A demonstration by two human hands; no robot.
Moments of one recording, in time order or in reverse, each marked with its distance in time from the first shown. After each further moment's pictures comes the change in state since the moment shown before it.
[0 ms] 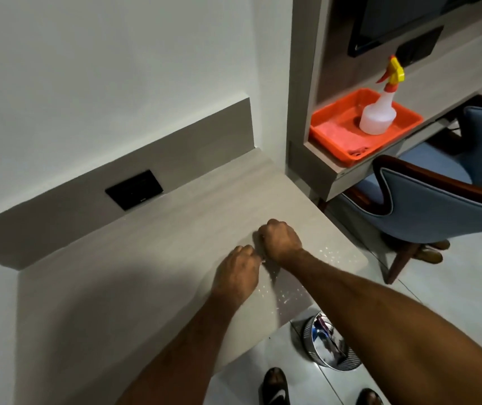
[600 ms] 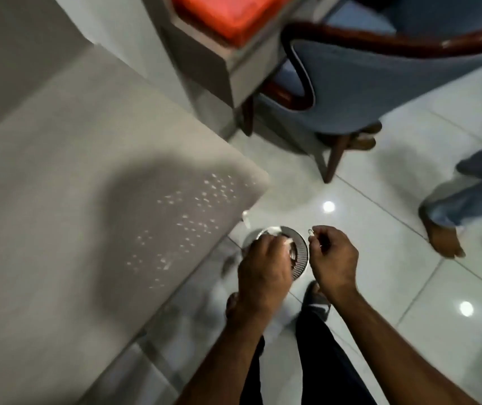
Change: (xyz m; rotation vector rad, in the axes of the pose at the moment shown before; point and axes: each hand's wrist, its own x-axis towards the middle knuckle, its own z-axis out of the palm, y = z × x) left_hand -0.034 0.238 0.127 -0.420 0.128 0.065; right_hand -0.213 0.232 0.159 0.646 0.532 0.821
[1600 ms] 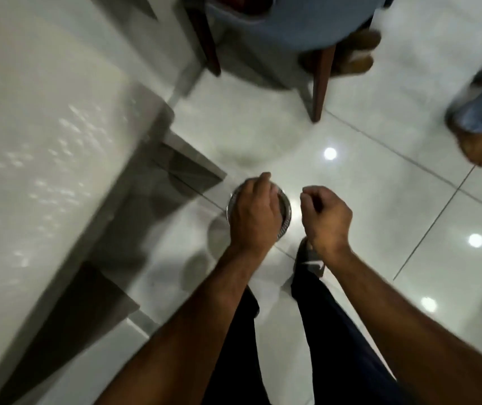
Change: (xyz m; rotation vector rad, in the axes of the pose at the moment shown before) left_hand 0.018 0.014 0.118 -0.047 -0.192 -0.174; right_hand 0.032 0.108 0.017 0.105 -0.039 0.155
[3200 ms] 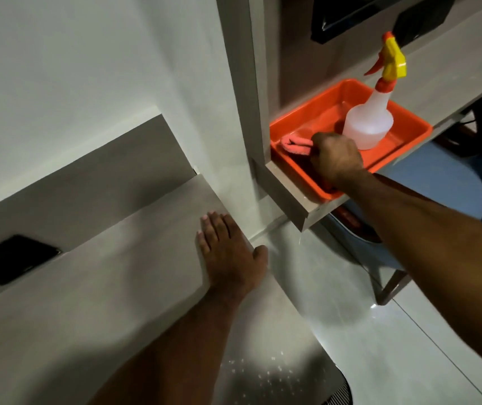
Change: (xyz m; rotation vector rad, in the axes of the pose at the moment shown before) left_hand 0.238 -0.115 -0.276 0.480 0.178 -0.432; right_hand 0.231 -0.538 0.097 -0.631 -0.200 -0.927
